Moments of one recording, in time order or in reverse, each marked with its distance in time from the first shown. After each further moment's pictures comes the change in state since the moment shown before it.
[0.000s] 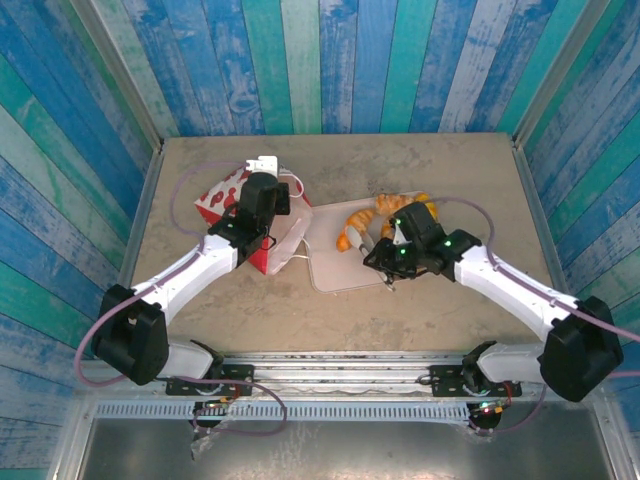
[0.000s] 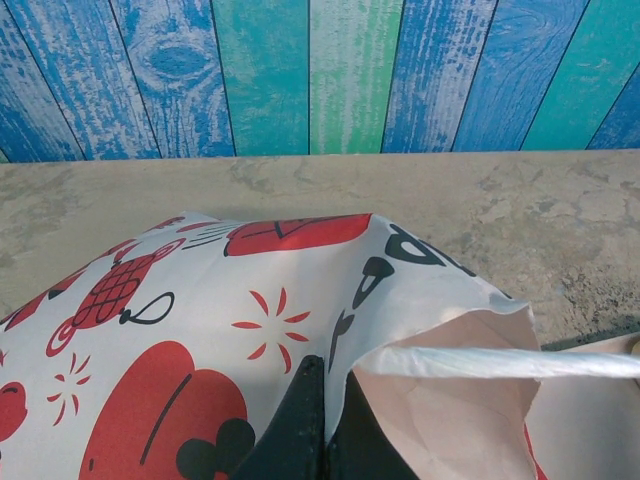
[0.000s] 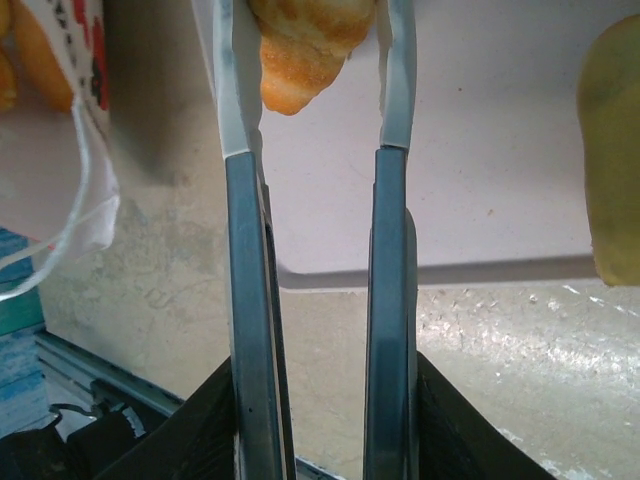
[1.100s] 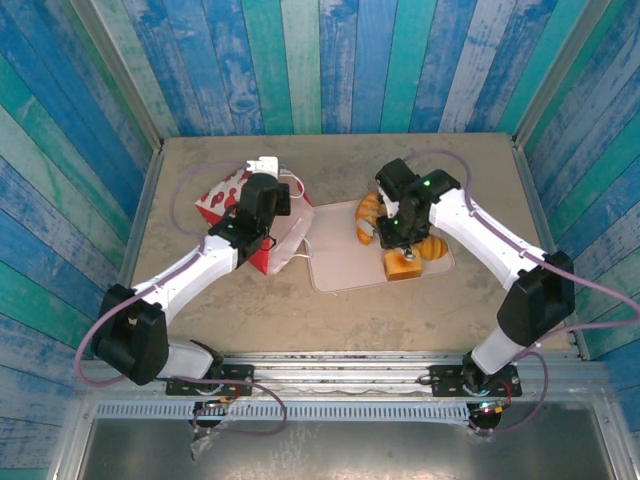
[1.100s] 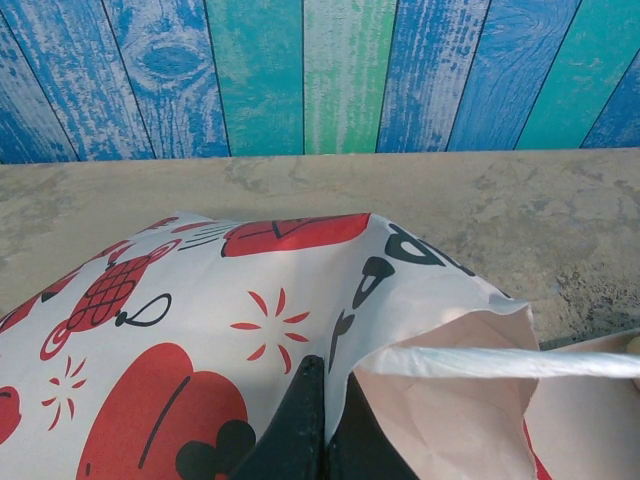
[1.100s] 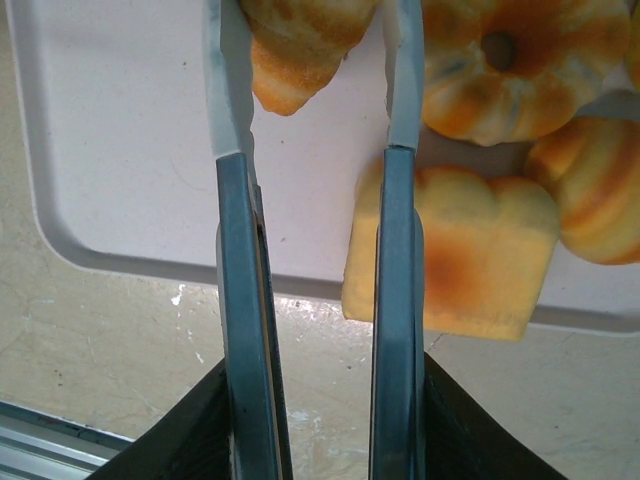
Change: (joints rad) left arm 0.000 0.000 -0.011 0.016 0.011 0.003; right arm -0.027 0.330 0.571 -0.610 0.283 -0.515
